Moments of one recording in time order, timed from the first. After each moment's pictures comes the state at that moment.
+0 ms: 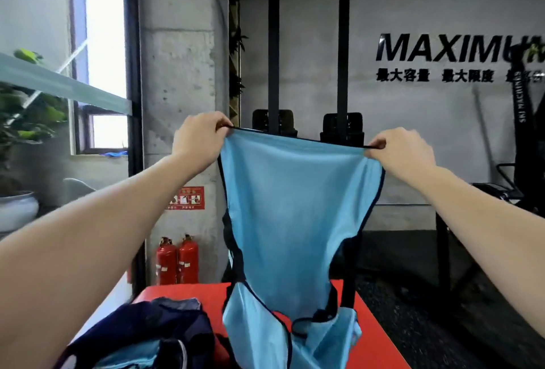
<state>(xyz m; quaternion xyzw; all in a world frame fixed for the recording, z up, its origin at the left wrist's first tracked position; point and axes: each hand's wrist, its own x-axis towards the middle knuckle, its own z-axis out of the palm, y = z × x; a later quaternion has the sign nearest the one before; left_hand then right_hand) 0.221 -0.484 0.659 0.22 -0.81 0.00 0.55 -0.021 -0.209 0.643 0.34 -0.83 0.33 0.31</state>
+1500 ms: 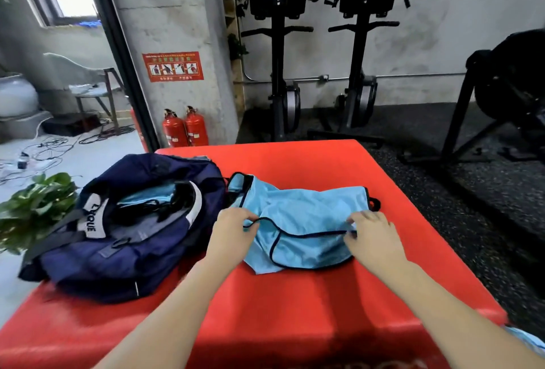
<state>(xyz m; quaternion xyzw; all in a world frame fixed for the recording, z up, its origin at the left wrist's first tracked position) 0.229 -0.447 0.179 0.29 -0.89 -0.22 0.27 0.037 -0.218 0.180 0.36 -0.92 0.15 0.07</state>
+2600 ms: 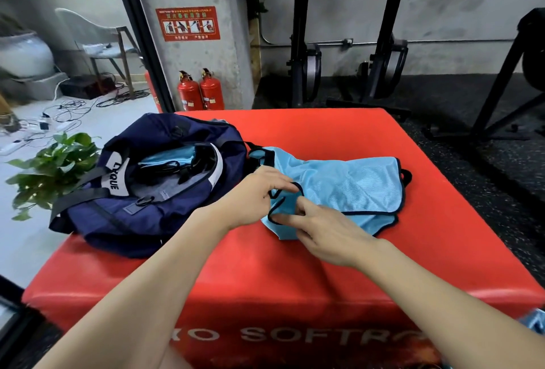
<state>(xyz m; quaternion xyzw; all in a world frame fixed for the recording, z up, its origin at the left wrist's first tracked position) 0.255 -0.452 0.218 0.09 -0.95 -0.25 0.15 0.137 -0.281 0.192 0.68 -0.71 0.14 -0.04</state>
